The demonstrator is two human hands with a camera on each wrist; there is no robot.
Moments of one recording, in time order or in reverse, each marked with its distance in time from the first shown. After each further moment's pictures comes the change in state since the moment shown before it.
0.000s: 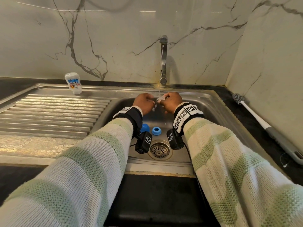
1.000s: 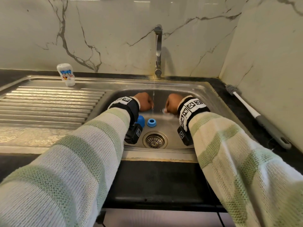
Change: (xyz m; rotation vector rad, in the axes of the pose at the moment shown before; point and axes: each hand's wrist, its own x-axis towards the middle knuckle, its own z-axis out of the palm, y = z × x) left_hand -0.023 0.015 -0.004 0.699 -0.357 0.146; right_hand -0.022 0.012 -0.036 -0.705 -0.174 -0.085
